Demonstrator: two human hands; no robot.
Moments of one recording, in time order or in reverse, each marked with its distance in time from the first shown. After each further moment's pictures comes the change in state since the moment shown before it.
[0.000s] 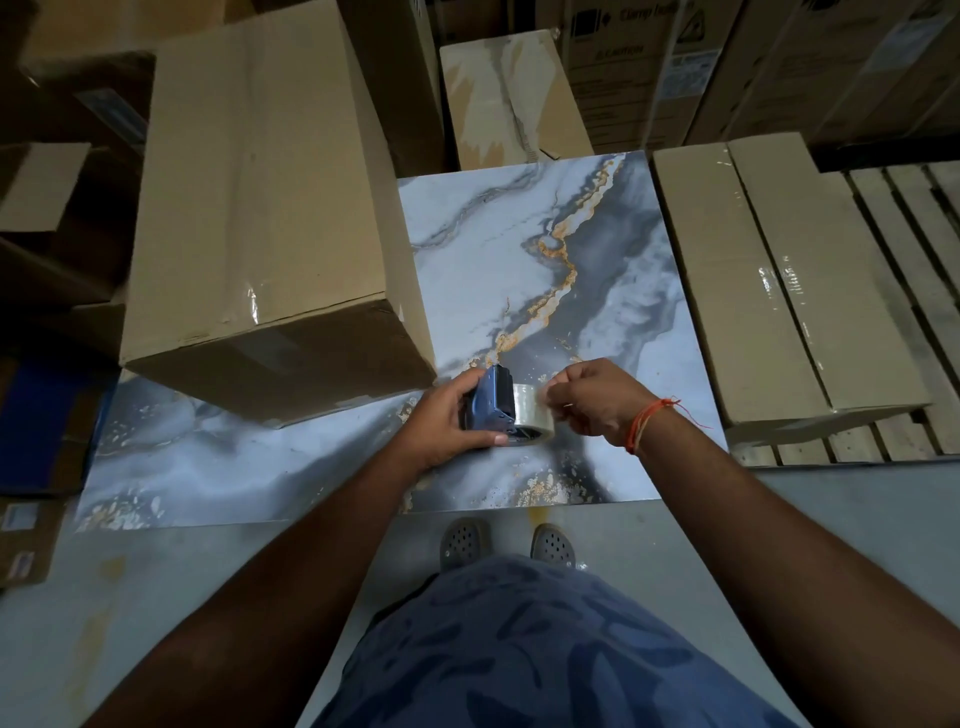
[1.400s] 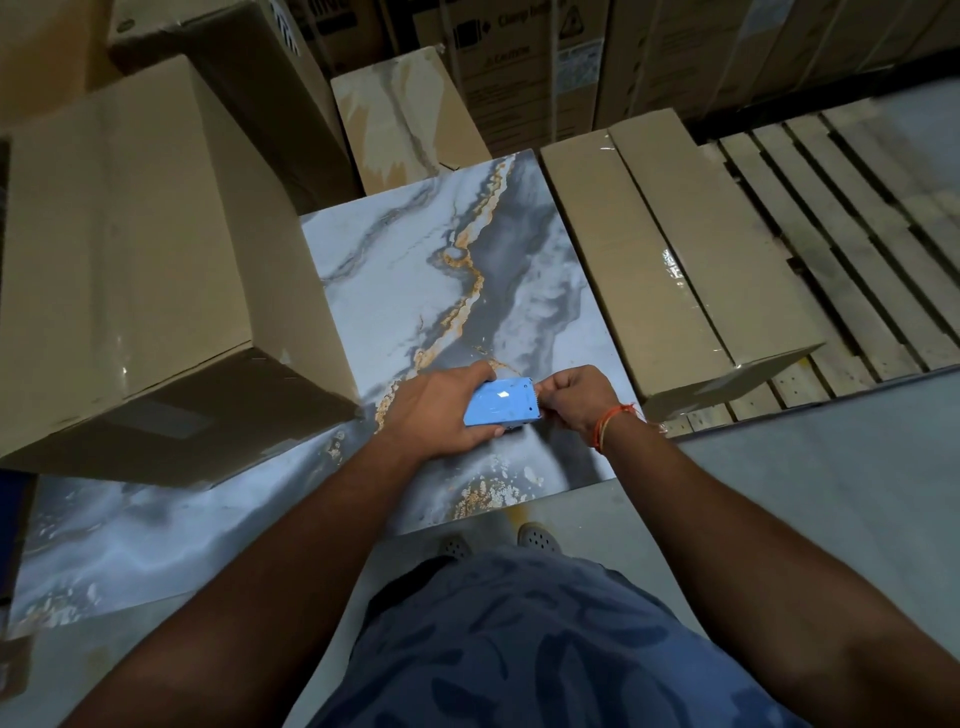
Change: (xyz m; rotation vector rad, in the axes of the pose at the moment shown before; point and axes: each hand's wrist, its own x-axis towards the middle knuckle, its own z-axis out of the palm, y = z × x) left_hand 0.057 0.091 0.064 0.979 -0.072 0.237; right_hand 0.029 0.078 -0.073 0.090 0.275 -0.088
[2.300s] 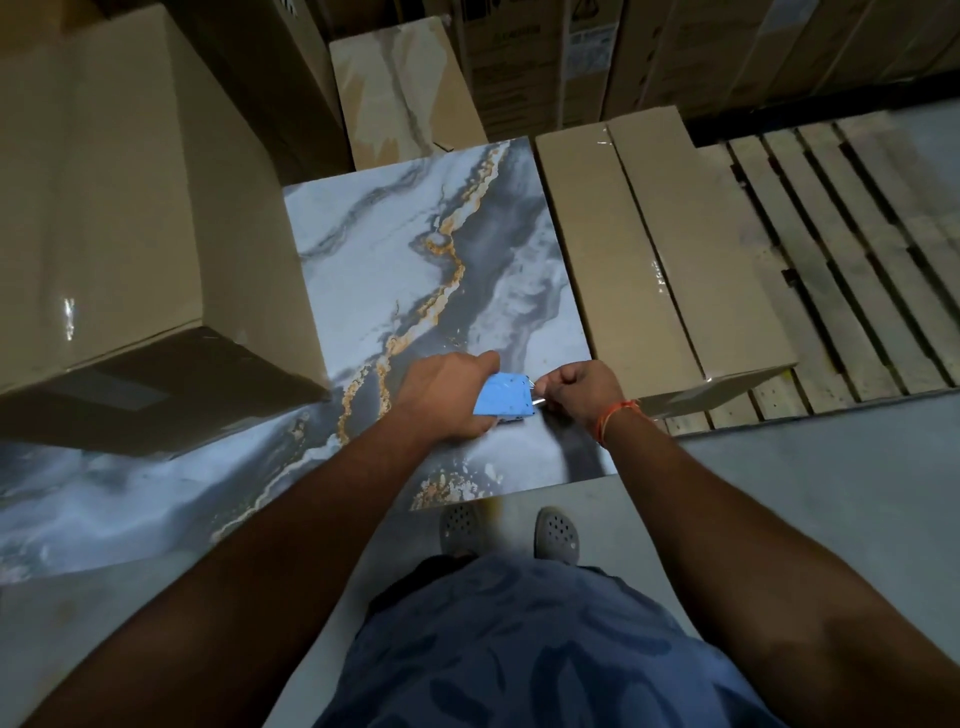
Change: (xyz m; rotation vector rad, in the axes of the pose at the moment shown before) left_hand 0.035 0.054 0.003 0.198 -0.076 -0.080; right_hand 0.021 0.018 -0.054 -0.130 0.006 -0.063
